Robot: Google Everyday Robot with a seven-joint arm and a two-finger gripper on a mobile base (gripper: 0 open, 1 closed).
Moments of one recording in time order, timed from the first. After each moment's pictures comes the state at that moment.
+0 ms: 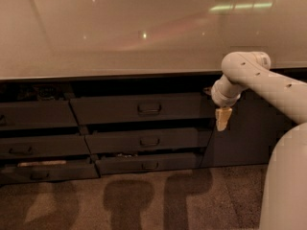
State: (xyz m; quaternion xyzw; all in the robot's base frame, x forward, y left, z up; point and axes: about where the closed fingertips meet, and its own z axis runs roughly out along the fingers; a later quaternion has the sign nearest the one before) arm 0.693 -0.257 0.638 -0.77 0.62 -0.07 0.13
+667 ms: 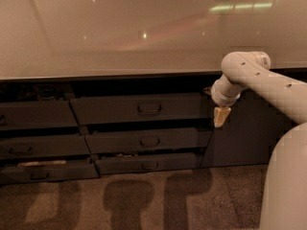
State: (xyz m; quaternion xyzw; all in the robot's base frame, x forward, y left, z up) arm 0.692 -0.257 0.637 -0.77 0.62 -0.07 0.13
